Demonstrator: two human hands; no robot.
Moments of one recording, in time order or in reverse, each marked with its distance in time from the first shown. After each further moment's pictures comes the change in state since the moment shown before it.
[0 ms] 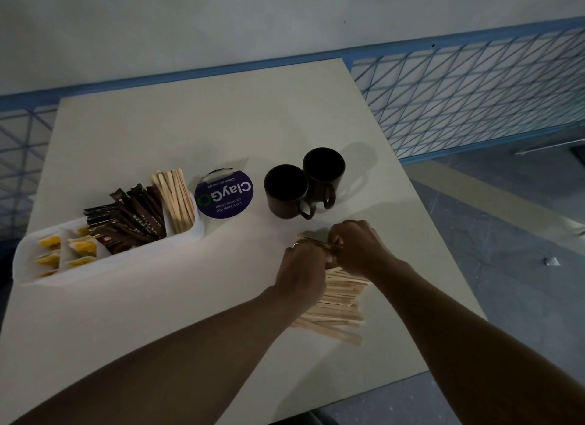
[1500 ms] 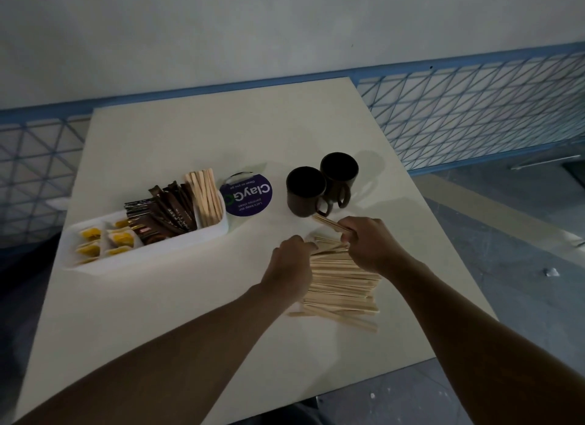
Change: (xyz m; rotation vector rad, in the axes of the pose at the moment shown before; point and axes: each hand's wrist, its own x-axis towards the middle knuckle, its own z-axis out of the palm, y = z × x) left_hand -0.043 -0.038 -0.037 0.015 0.059 -0.014; right_hand -0.030 -0.038 -0.018 0.217 0.112 -0.001
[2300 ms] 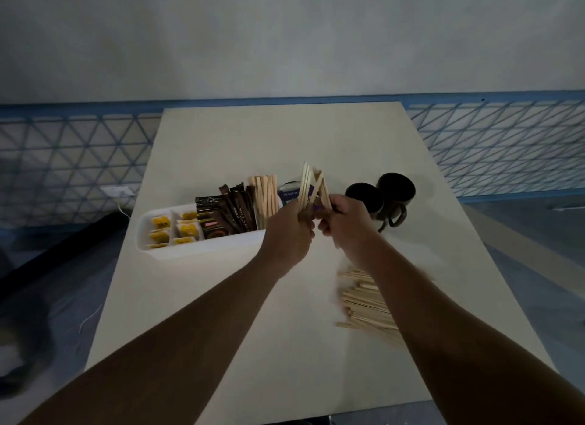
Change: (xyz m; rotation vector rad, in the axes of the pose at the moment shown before) left_hand -0.012 -0.057 -0.098 -0.754 0.269 -0.230; right_hand 0.043 -0.144 0.042 0.678 0.049 0.139
